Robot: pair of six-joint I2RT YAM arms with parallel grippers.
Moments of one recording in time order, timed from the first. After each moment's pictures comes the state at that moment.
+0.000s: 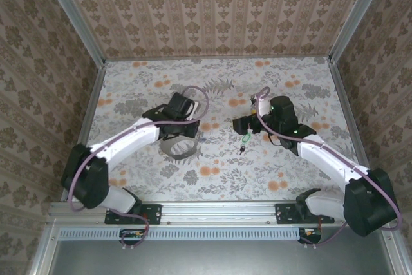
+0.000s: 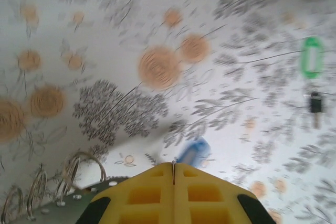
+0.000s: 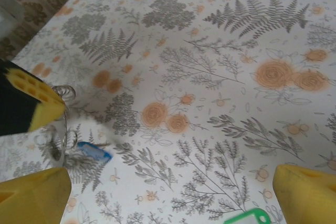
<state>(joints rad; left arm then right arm) -0.69 1.41 1.01 -0.55 0.10 -0.26 0.37 1.19 0.70 -0.04 -0.36 0.18</state>
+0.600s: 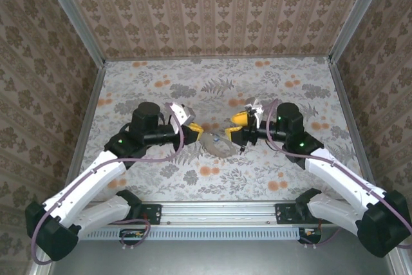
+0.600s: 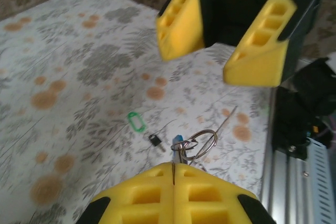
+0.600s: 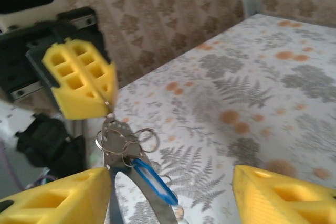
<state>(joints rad) -0.67 0.95 0.83 -0.32 0.62 0.07 0.49 1.01 0.65 0.12 -0.71 0.15</state>
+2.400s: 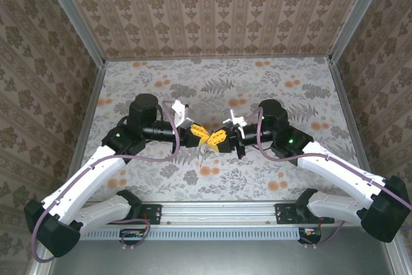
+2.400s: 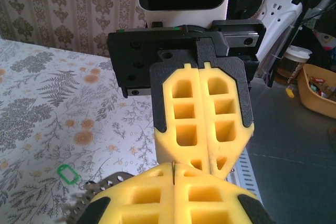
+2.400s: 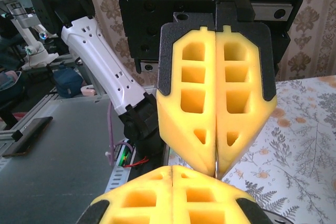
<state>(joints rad) -0.67 0.99 0.94 -0.34 0.97 0.14 0.71 1.10 0.84 0.05 -0.91 -0.02</state>
